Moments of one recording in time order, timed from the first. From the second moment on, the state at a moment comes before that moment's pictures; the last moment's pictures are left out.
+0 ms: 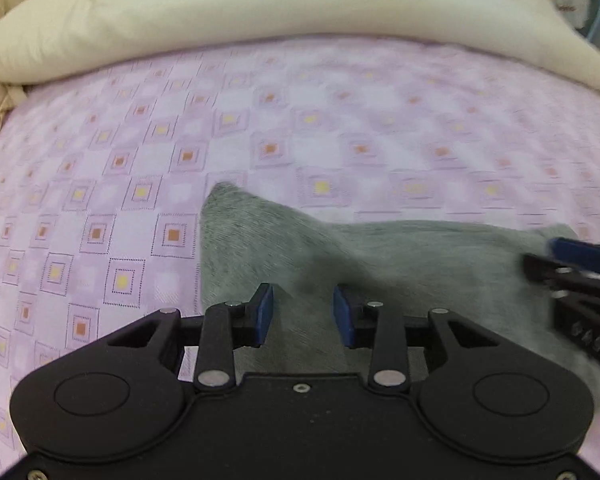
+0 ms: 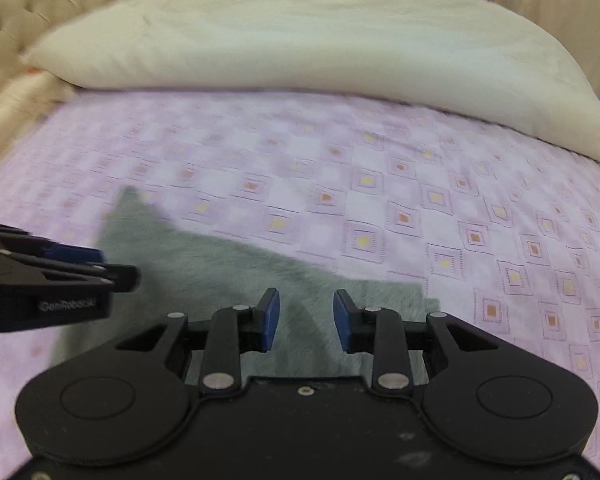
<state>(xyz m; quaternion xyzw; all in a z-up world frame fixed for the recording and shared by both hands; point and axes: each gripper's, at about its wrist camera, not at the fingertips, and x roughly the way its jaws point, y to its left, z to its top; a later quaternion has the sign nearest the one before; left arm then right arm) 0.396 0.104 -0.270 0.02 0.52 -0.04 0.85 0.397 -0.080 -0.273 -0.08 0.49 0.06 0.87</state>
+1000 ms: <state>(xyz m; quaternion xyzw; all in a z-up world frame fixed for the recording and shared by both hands) 0.246 0.128 -0.231 -0.03 0.51 0.03 0.86 0.268 -0.110 -0.228 -0.07 0.44 0.04 0.89</state>
